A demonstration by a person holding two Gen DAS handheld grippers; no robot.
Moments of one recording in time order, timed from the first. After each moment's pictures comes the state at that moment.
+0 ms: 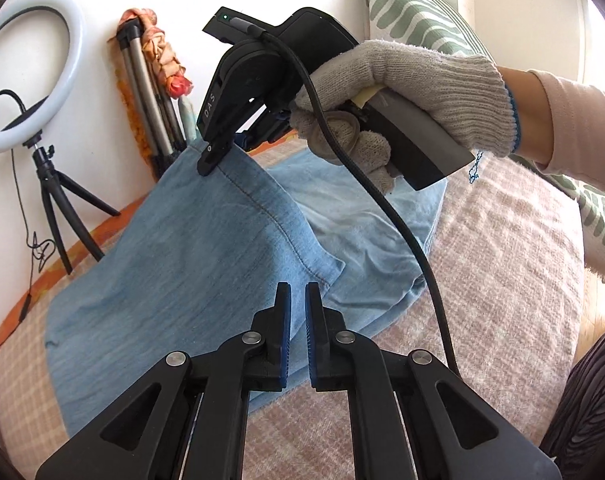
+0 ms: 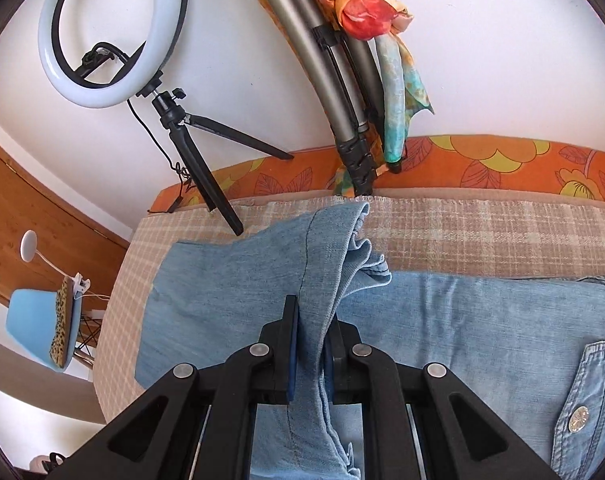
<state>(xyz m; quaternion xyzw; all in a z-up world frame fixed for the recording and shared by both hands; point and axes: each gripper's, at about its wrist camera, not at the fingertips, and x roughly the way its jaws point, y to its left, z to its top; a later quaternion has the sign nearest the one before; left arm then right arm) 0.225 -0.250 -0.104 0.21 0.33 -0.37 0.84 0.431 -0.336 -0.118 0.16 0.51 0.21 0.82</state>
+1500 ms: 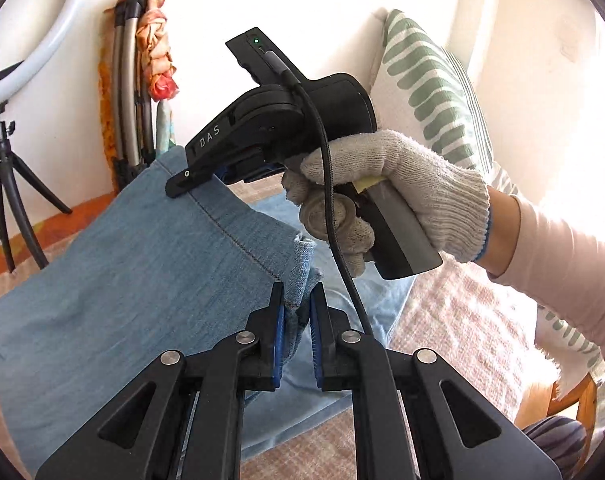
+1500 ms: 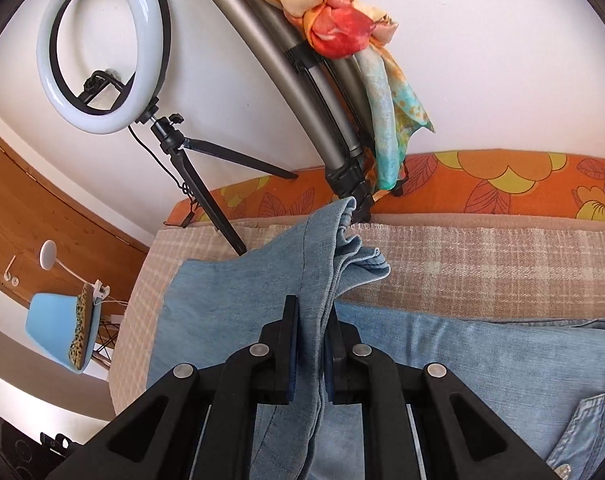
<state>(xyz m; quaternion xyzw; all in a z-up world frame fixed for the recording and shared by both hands) 0.285 -0.265 -0.066 0.07 0.35 -0.43 0.83 0.451 -0.364 -0.114 0.19 0.49 0.24 0.82</state>
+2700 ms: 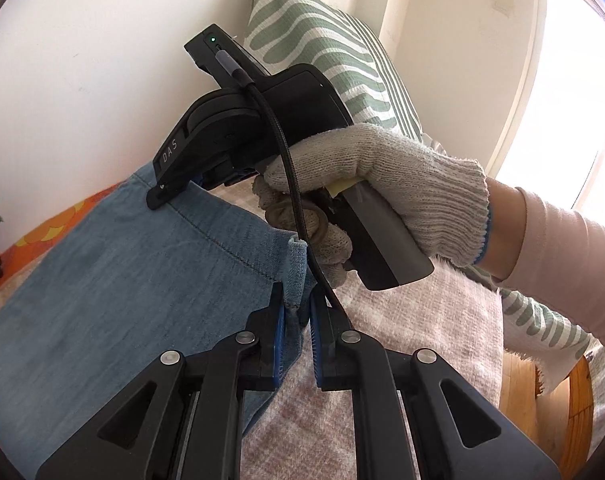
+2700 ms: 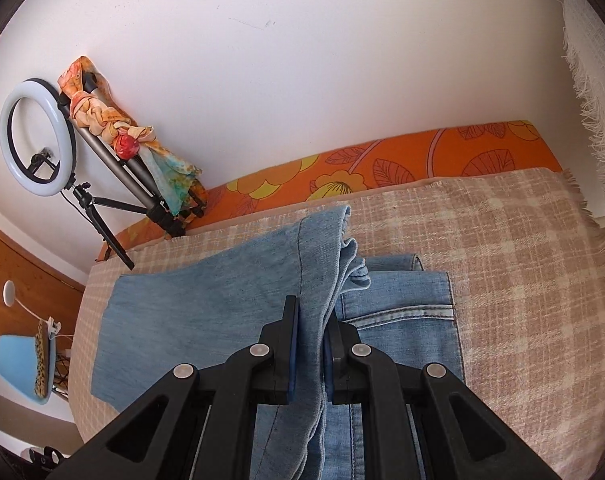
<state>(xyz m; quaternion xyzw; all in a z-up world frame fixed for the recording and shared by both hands) 0.242 -0.440 -0.087 0.11 0.33 -0.54 0.76 0.386 -0.579 -0.122 0.20 0.49 0.10 0.85</state>
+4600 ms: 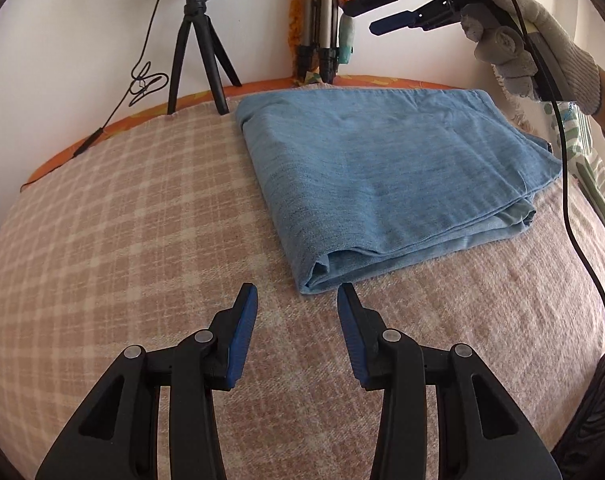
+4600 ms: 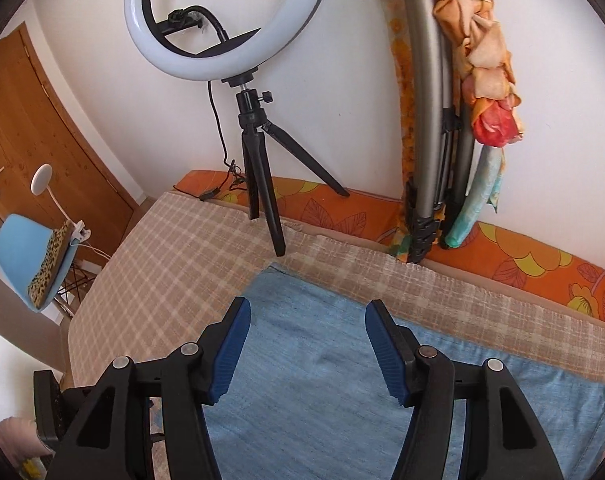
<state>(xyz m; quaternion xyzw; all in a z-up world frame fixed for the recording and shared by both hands) 0.255 -0.084 -0.146 0.09 0.43 -0.22 0.87 0.436 -0.279 -0.062 0.03 0.46 0.28 0.84</state>
